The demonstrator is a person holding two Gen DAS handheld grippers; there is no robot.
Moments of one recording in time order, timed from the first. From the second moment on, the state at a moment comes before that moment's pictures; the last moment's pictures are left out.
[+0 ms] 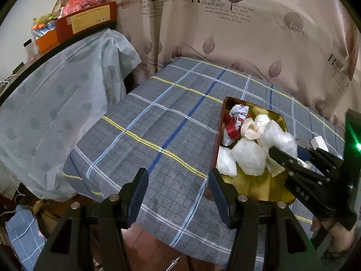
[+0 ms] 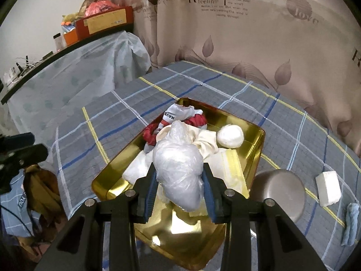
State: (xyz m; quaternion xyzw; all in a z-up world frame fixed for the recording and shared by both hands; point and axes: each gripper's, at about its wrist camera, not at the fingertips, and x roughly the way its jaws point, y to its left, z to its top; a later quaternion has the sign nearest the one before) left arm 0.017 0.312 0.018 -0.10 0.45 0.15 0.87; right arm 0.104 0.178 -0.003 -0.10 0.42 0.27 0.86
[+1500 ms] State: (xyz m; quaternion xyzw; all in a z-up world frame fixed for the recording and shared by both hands) left arm 0.021 0.303 0.009 -0.10 0.46 0.15 0.87; right arm 0.084 0.163 0.017 -0.09 0.41 0.27 0.87
